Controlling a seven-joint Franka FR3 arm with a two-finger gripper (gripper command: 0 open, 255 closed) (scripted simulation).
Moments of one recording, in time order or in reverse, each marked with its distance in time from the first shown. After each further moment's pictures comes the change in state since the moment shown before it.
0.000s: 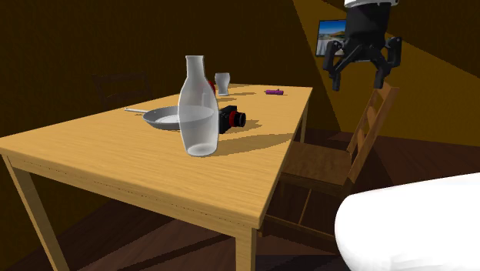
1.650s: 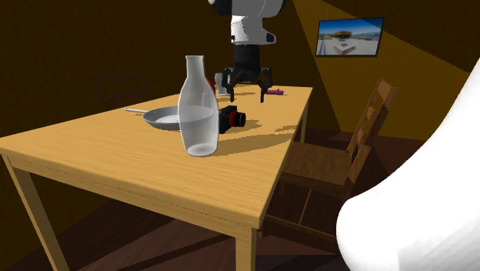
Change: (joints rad) arm 0.062 0.651 0.368 0.393 0.117 0.242 0.582
